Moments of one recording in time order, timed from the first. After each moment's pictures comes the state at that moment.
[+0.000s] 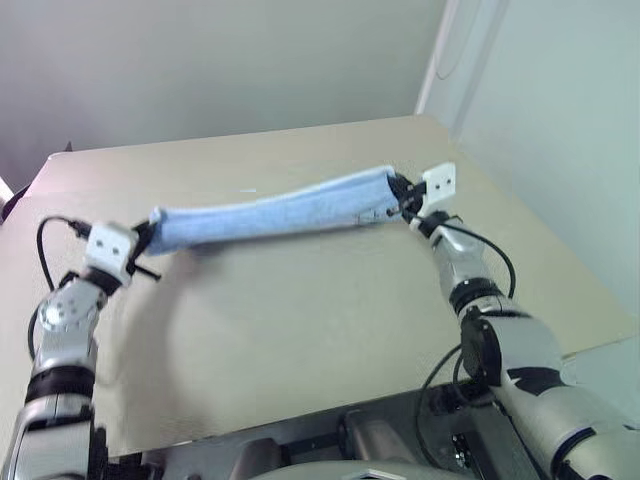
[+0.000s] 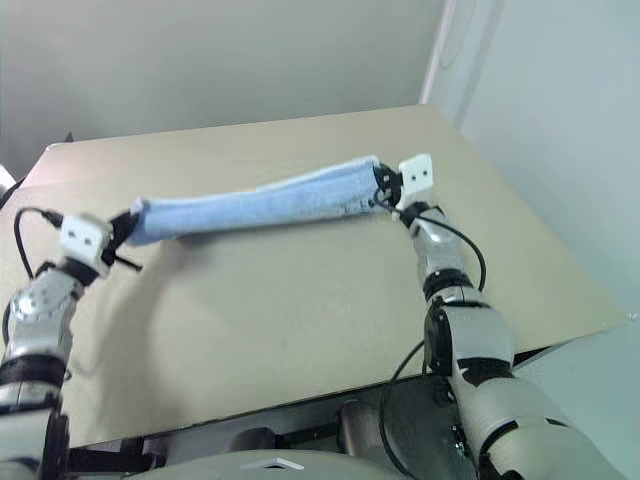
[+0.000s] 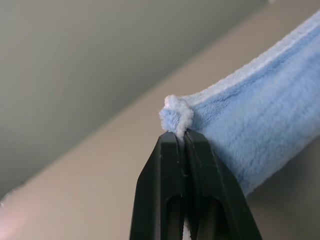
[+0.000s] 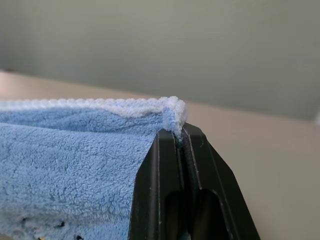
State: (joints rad) left arm -0.23 0.68 0.23 0.63 -0.14 -0.53 -0.57; right arm -0.86 -0.25 -0.21 1.20 0.11 -0.53 0.60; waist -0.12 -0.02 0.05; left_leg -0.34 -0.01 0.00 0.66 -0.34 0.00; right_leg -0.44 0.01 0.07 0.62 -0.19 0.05
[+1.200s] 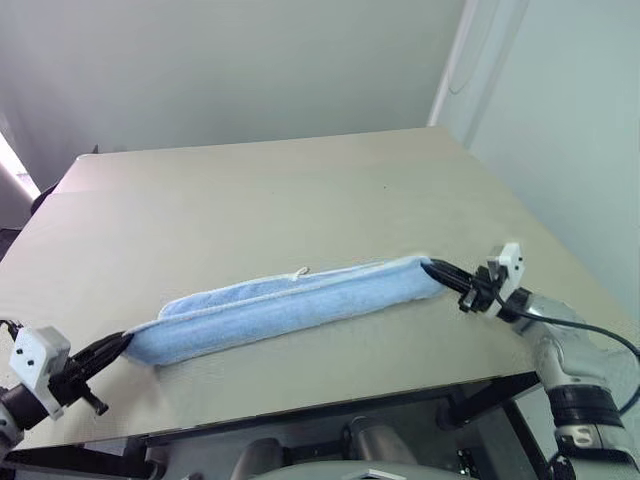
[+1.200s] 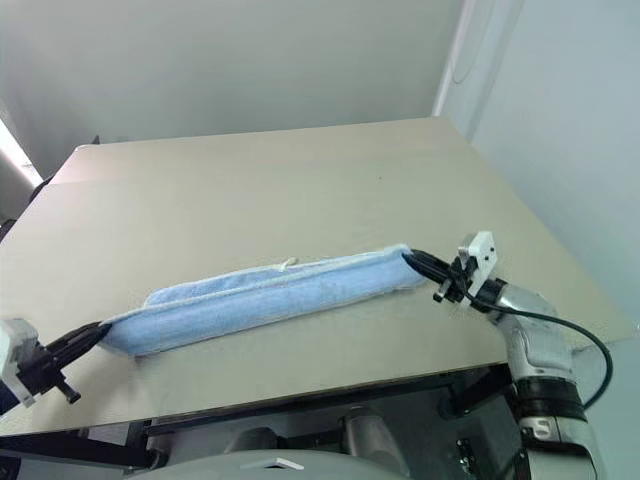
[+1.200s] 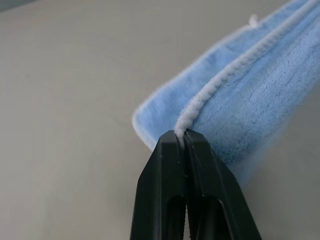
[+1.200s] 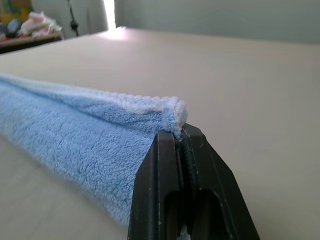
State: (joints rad) left arm 0.45 0.73 0.51 0.03 -0.53 -0.04 -0.98; right arm -0.23 -0.53 -0.17 0.30 0.47 0.06 1.04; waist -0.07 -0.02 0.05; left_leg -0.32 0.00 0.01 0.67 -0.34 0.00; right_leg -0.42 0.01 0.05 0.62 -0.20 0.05
